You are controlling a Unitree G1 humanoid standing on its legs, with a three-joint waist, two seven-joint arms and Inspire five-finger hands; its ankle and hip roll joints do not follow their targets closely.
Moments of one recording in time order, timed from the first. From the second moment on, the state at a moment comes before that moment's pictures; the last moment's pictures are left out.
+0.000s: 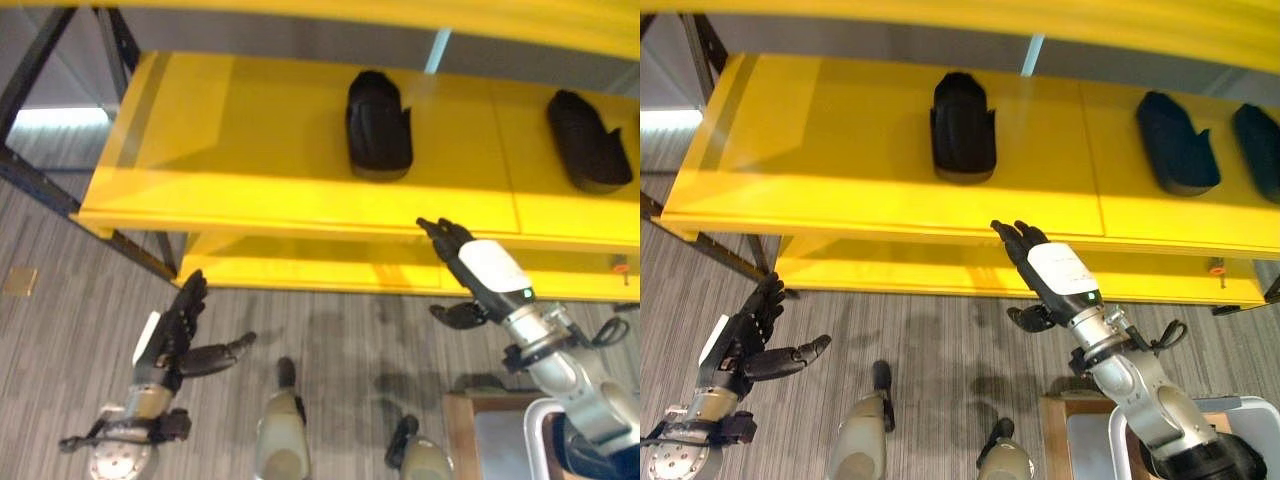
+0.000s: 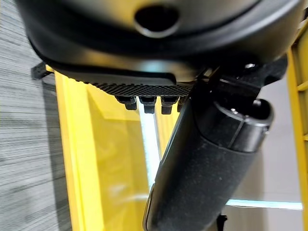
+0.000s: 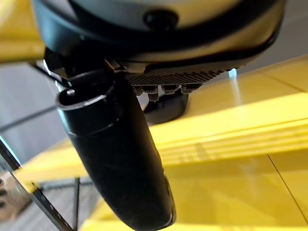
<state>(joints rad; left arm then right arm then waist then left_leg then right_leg) 0.45 0.53 0.11 -0.12 -0.37 -0.24 -0.02 0.00 -0.81 0.16 -0.17 -0.44 -0.22 -0.10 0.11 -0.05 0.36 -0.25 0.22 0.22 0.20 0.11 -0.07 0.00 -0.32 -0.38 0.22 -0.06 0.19</state>
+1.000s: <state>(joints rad) 0.45 0.41 -0.03 -0.01 -0.39 -0.24 -0.08 0.45 -0.45 0.12 -0.22 0.17 -0.22 0.06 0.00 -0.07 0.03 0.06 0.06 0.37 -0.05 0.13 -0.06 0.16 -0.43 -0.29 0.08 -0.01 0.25</state>
